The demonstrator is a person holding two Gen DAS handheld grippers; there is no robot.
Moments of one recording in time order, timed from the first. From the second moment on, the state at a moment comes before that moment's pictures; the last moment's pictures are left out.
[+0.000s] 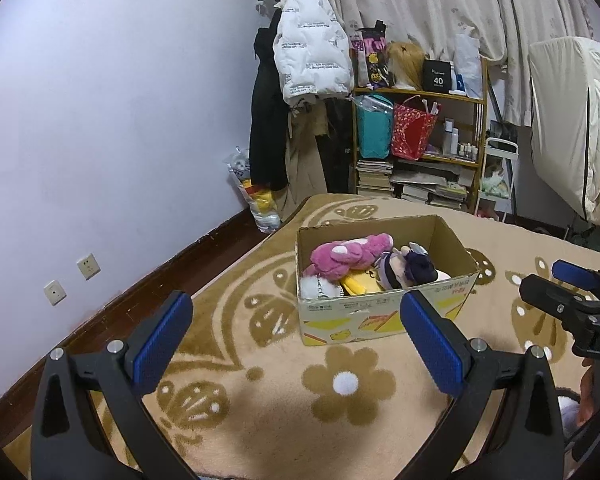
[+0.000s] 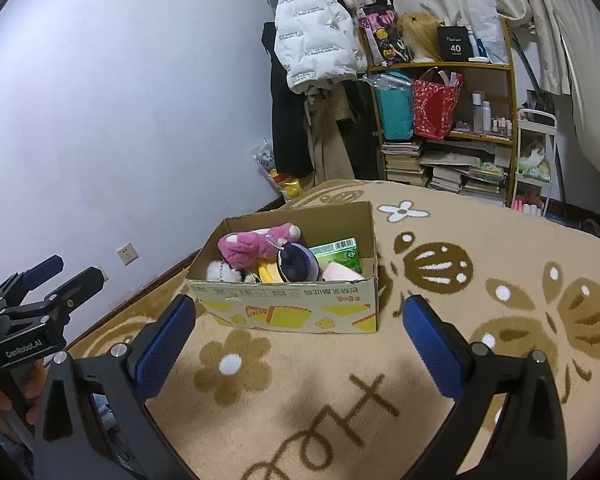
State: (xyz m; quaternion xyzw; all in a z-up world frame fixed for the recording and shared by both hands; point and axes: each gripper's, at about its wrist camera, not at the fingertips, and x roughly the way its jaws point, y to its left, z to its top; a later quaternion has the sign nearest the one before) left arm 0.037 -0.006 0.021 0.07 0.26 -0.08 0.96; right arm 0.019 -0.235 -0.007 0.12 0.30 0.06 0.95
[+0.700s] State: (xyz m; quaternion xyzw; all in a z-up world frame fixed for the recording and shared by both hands) left arm 0.033 -0.013 0.019 0.09 0.27 -0.07 0.96; right arm 0.020 -0.232 -0.010 0.12 0.30 0.05 0.94
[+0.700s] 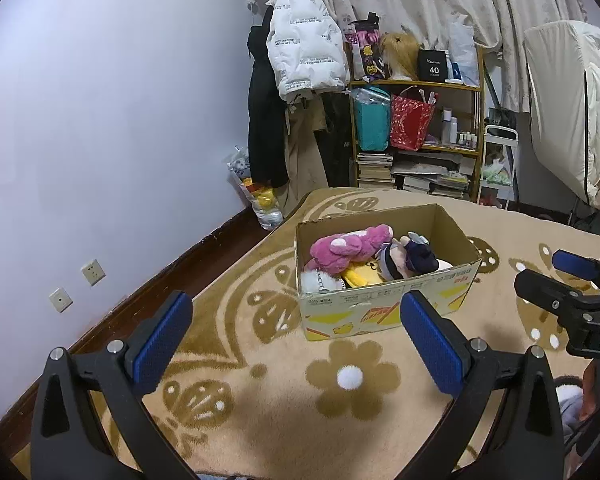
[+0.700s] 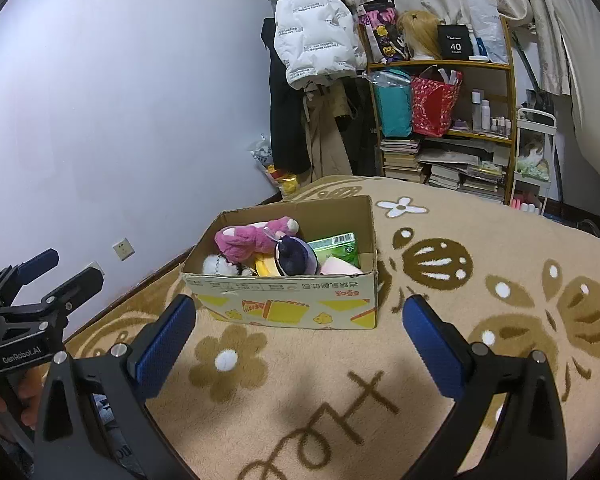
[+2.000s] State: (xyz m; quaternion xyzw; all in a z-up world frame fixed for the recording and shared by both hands) left arm 0.037 -0.010 0.015 0.09 0.27 -0.07 0.95; right arm 0.020 -0.232 -0.012 0.11 0.30 0.05 0.94
